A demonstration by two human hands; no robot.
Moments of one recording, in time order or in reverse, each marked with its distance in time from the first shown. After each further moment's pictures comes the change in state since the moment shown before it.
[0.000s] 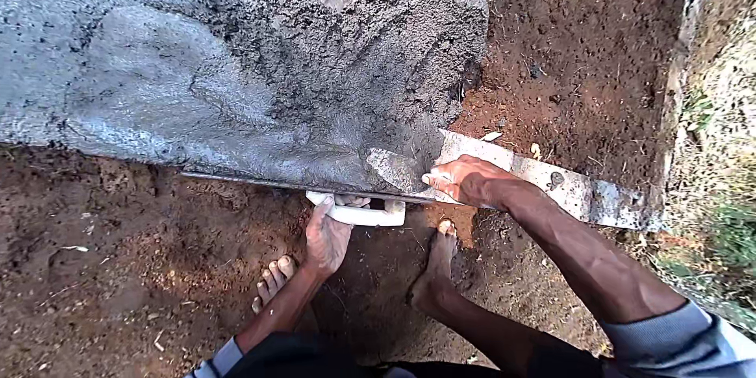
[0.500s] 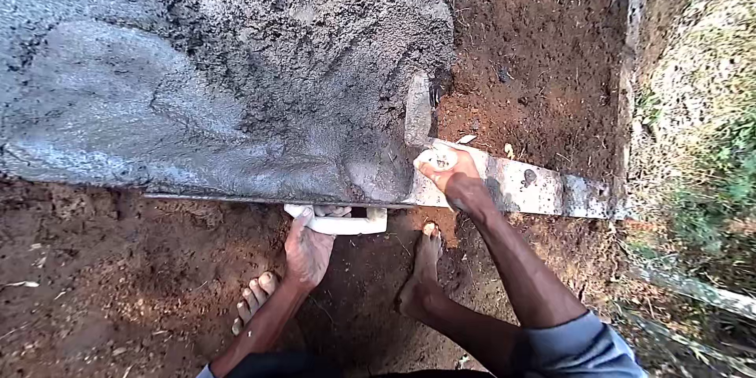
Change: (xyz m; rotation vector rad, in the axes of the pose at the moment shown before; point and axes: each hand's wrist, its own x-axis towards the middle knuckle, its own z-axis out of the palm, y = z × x) left_hand 0.000 0.000 0.000 -0.004 -0.033 0.007; right_hand -0.006 -0.003 0.030 0.761 0.701 0.257
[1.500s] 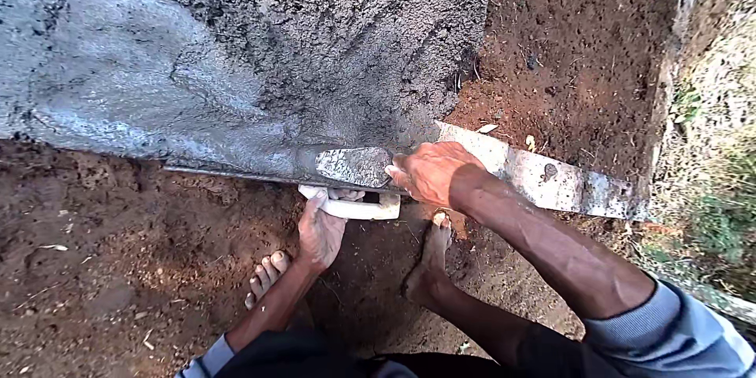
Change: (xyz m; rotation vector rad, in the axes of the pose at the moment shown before) left_hand 0.002 0.000 0.000 -0.002 -0.002 0.006; right_hand -0.002 -0.091 0.015 -0.949 -0.606 -0.376
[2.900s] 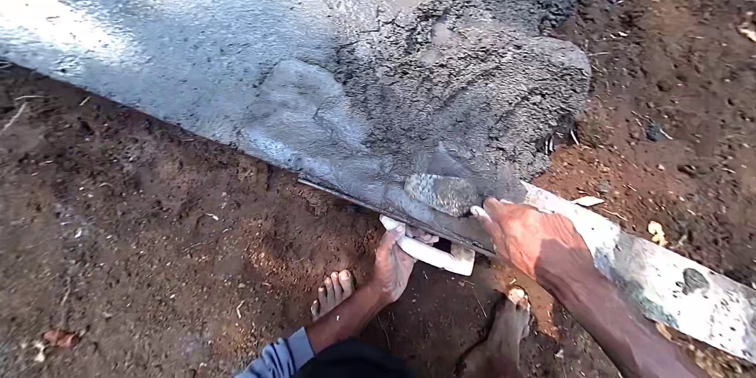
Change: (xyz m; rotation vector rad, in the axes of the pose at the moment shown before) left_hand -0.006 -0.002 -0.001 -0.004 0.039 -0.016; right_hand 0.000 0.008 0.040 -0.008 0.565 -0.013
